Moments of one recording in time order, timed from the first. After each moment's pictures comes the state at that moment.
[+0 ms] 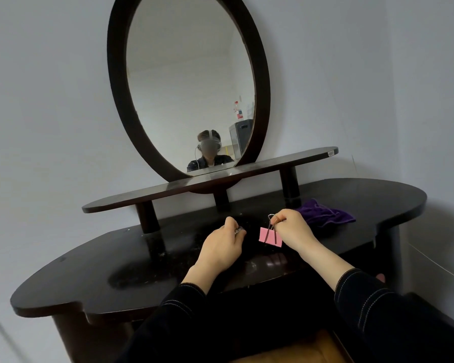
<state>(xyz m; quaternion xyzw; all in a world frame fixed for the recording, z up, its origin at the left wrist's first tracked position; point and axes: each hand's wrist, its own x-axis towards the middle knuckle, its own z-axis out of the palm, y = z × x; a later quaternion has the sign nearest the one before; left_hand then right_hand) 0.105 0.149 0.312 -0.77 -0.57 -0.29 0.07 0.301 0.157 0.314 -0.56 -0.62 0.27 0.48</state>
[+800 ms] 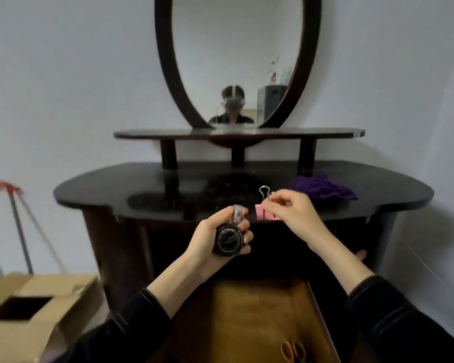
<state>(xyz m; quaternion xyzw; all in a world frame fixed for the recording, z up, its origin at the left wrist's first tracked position) 0.112 -0.029 0.284 -0.41 -0.22 -0.55 -0.69 0.299 0.046 0.308 -0.37 -0.72 0.32 0.49</state>
